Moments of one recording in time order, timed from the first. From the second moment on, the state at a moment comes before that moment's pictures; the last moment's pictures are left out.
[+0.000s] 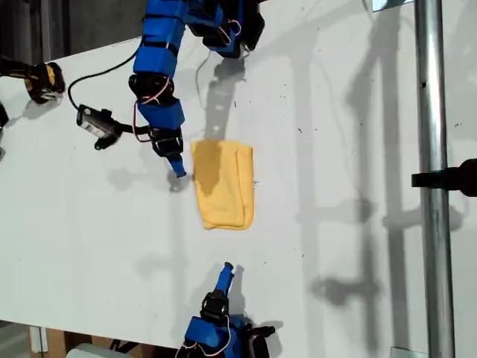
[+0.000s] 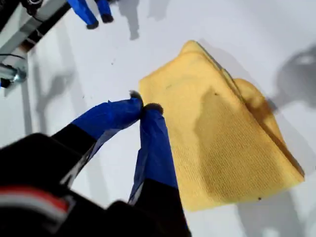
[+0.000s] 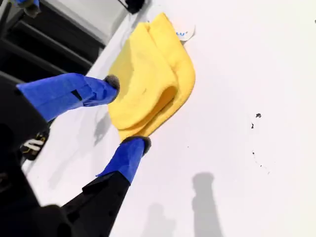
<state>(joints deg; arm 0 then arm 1) -4.2 198.6 168.9 70.8 -75.2 13.7 109.2 98.1 51.9 58.2</state>
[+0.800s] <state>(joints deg) -4.0 198.6 177.8 66.7 -82.8 7.1 187.9 166.7 83.1 91.7</state>
